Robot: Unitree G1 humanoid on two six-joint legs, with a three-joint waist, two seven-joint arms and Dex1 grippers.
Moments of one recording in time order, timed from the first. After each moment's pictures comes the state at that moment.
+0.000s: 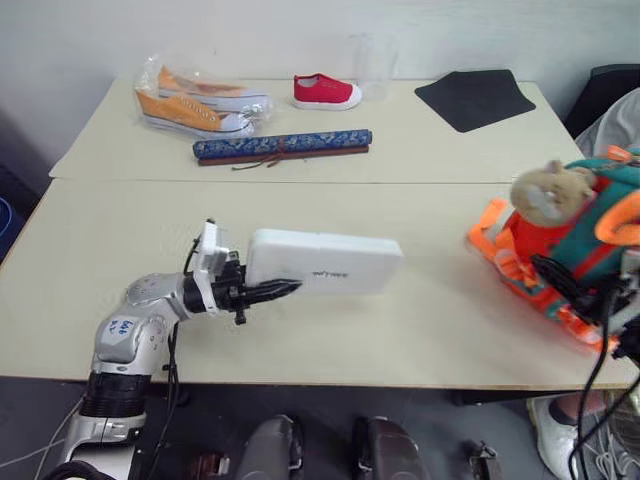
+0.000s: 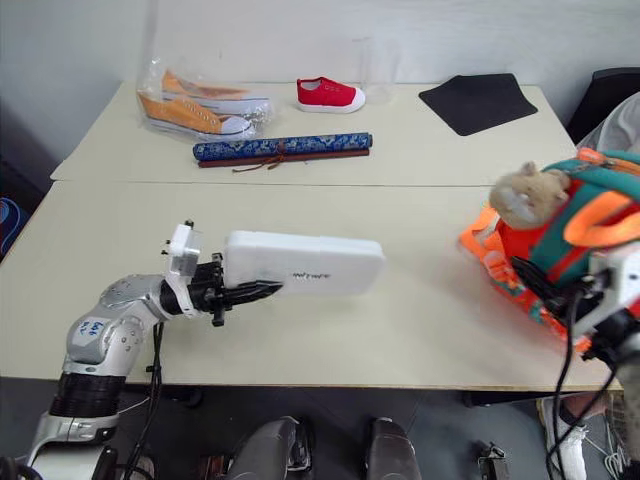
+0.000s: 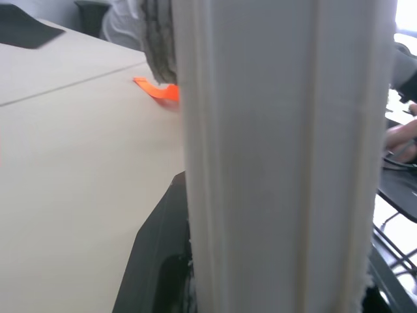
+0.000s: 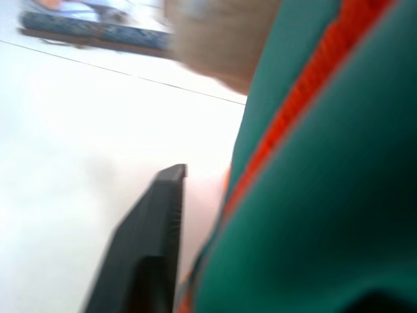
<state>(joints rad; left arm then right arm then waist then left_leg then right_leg) -0.35 0.51 0.10 -0.07 -0.62 0.46 -1.08 0.02 -0.70 -0.54 -0.21 0.65 0.36 0.77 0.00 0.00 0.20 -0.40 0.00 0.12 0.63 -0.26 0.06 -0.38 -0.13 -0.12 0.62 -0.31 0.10</state>
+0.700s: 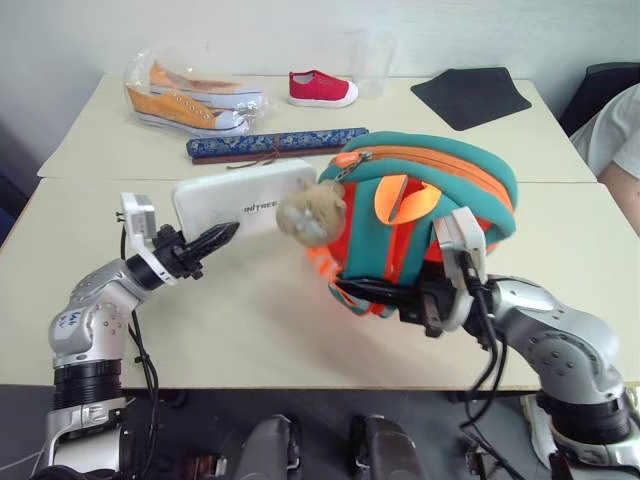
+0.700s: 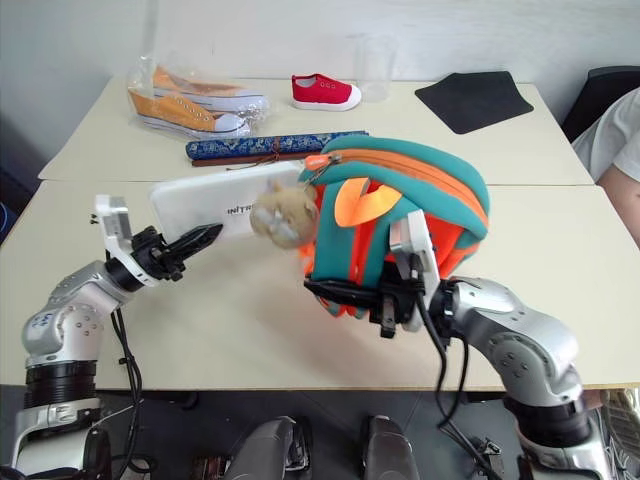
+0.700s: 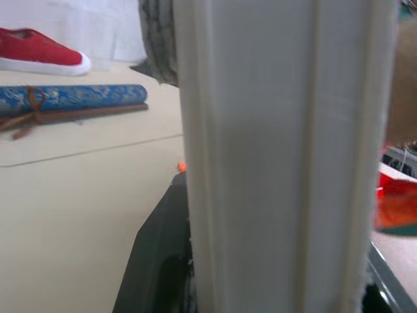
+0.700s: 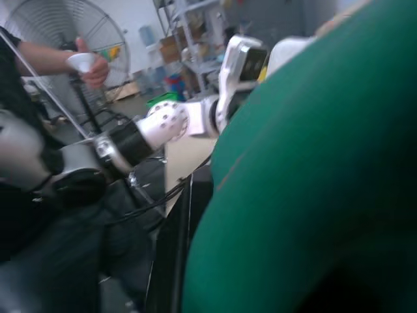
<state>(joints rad) -0.41 0.56 0.36 0.07 -0.73 0.52 -0.92 -0.31 -0.64 -0.05 -0.57 1.07 0.80 0.82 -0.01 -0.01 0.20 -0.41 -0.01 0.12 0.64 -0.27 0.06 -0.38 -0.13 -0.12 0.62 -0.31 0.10</state>
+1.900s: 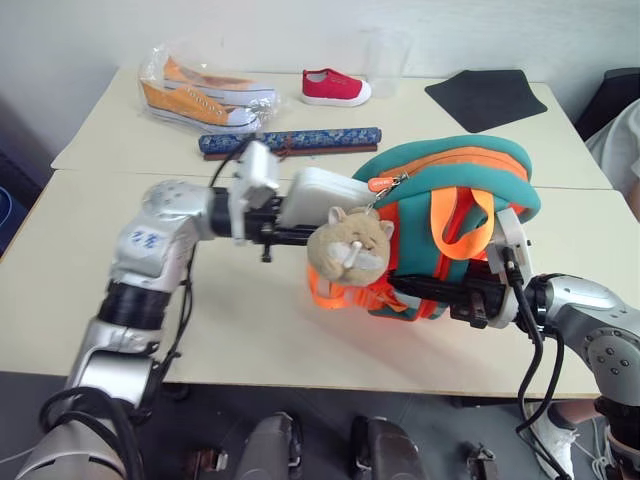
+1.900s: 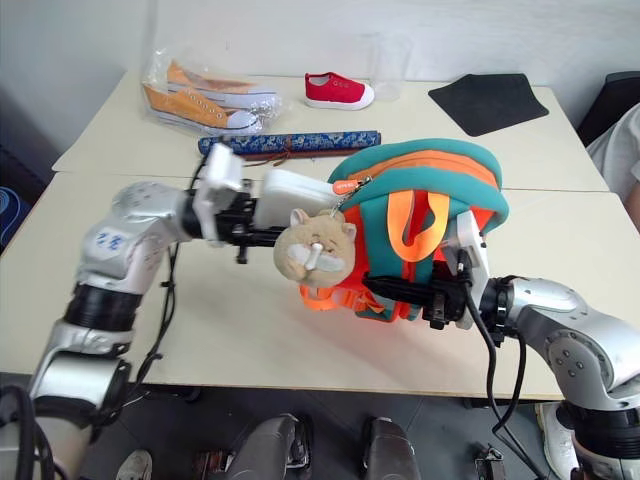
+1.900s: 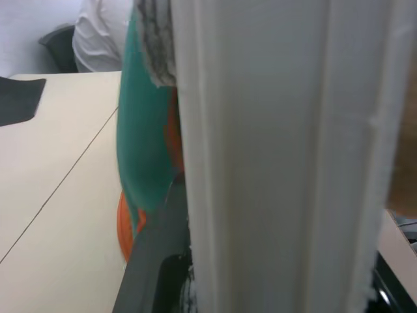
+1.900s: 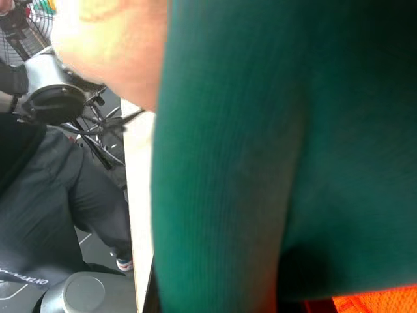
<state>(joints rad) -0.91 0.48 -0.18 0.19 -0.43 0.39 -1.19 -0.27 -0.77 -0.16 -0.46 0.97 0.79 0.90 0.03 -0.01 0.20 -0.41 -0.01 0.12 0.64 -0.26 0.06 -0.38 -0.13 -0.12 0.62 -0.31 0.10</state>
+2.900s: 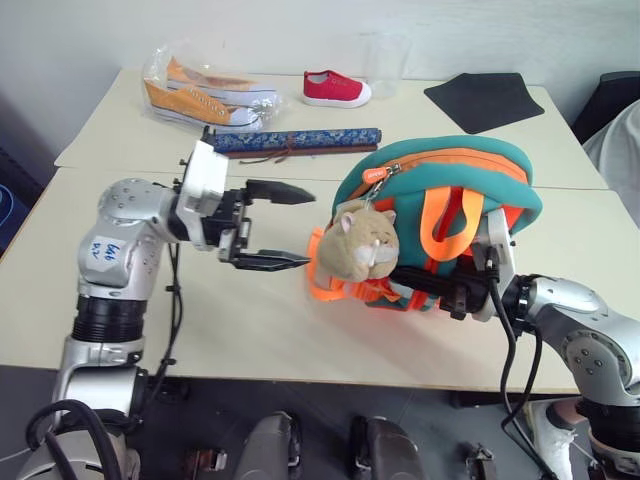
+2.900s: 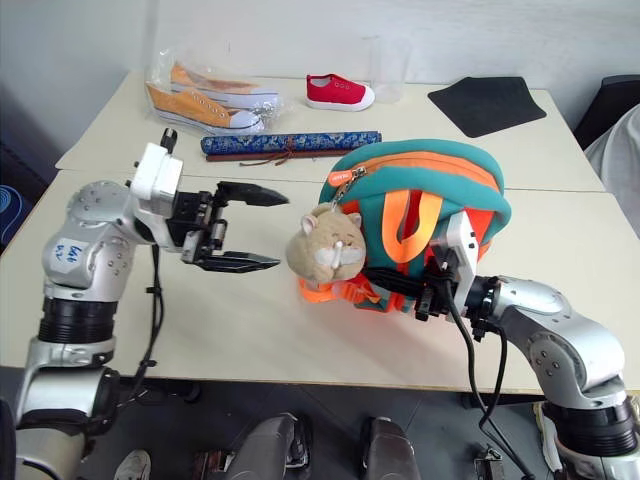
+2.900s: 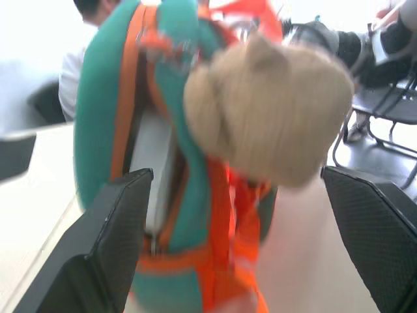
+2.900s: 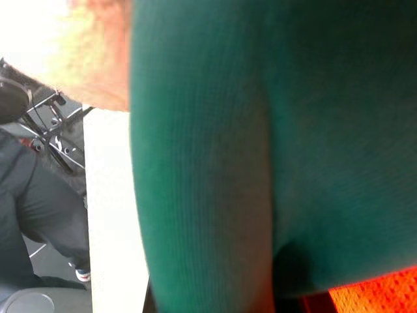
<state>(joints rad) -0.74 0.54 0.03 -0.04 -0.53 0.33 -1.29 -0.29 -0.69 -0.11 -0.42 0.83 0.70 0.84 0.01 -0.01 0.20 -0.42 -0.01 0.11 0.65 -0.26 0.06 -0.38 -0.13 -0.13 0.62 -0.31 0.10</state>
